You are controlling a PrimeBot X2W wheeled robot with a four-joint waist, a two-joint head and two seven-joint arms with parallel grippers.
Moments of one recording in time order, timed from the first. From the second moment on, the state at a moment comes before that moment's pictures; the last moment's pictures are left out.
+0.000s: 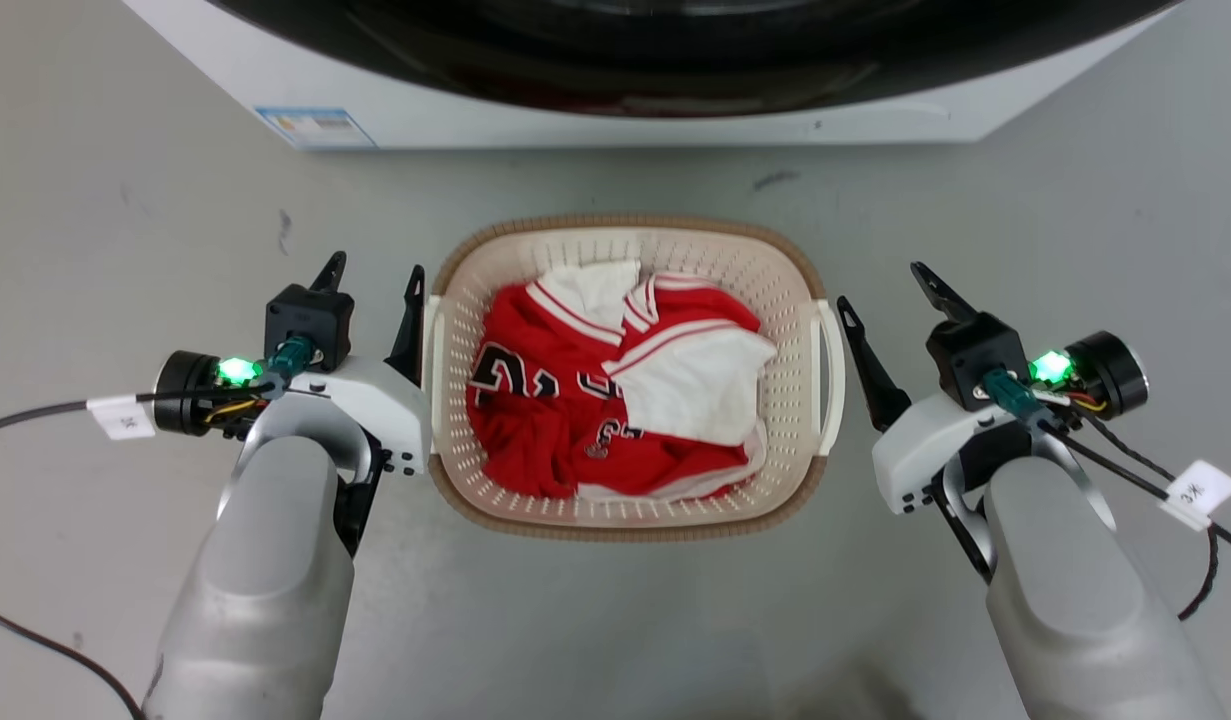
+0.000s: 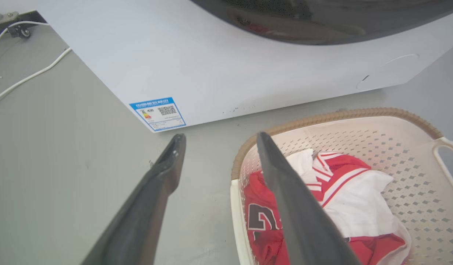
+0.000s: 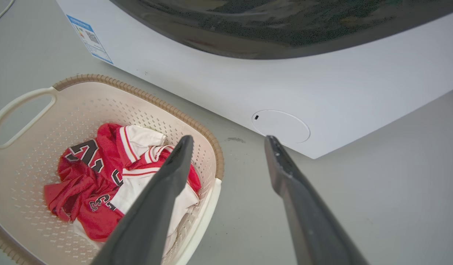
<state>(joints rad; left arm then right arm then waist) -0.66 0.14 -0.09 0.78 -0.01 -0.10 -0.26 -0.56 -0.06 0.13 0.65 -0.20 0.13 -0.26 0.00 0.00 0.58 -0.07</state>
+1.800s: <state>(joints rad) -0.95 0.12 -0.23 1.25 -0.01 -0.10 -0.27 -0.87 -0.05 0.30 1.12 -0.04 0.13 -0.26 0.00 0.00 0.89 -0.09</state>
